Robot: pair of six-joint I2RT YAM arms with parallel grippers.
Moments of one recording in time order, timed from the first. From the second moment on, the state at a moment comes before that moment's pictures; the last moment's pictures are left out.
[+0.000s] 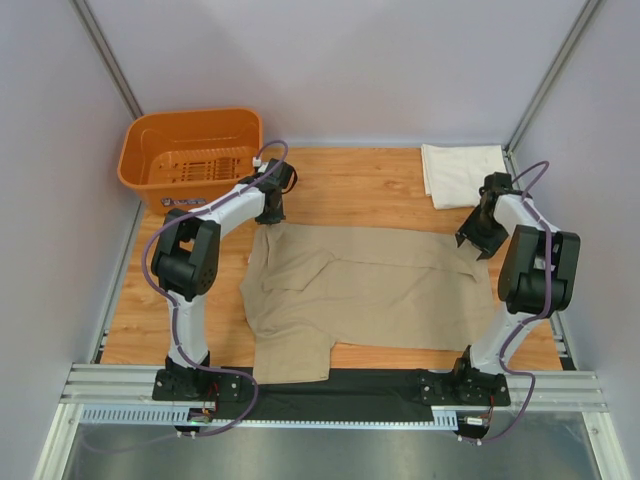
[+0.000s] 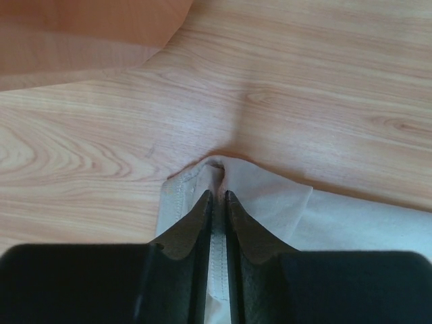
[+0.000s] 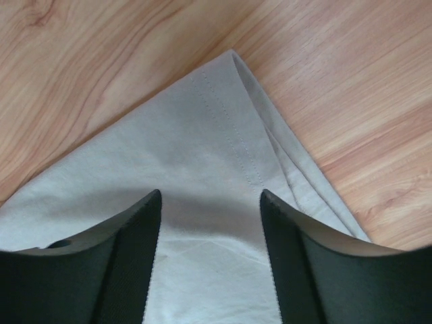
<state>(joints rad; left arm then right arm) -0.41 2.02 1.50 -0.57 -0.38 -0.46 -0.20 1.83 1.27 -0.75 0.11 0.53</state>
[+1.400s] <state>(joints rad) -0.34 1.92 1.43 -0.57 -0.46 -0.43 -0.24 1.99 1.41 -0.72 0.16 0.55</state>
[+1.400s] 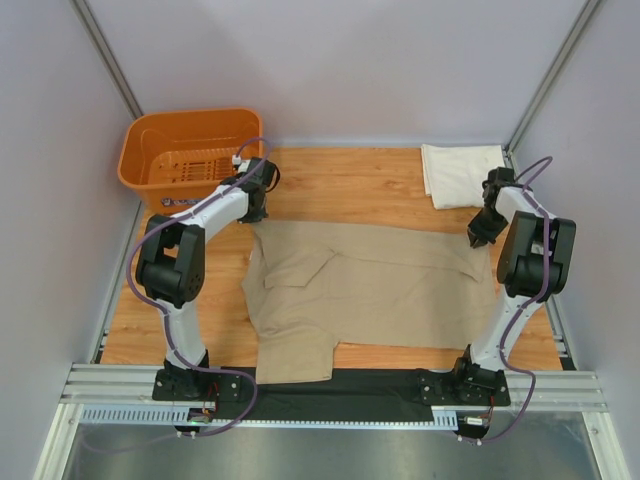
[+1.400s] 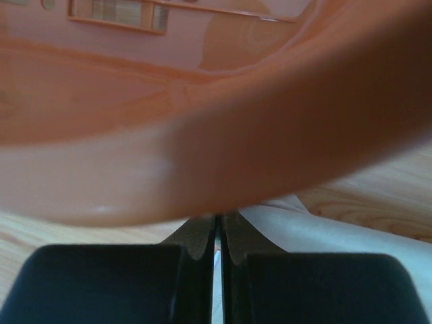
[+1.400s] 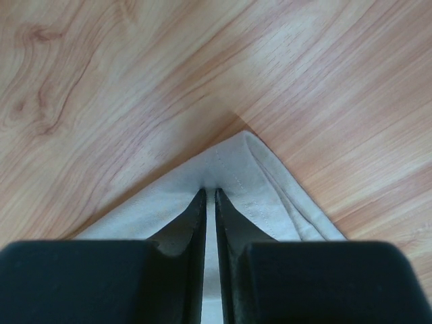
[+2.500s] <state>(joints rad) -0.42 1.59 1.11 -0.44 0.03 -0.38 -0.41 1.69 1.15 -0.73 -0.16 0.56</state>
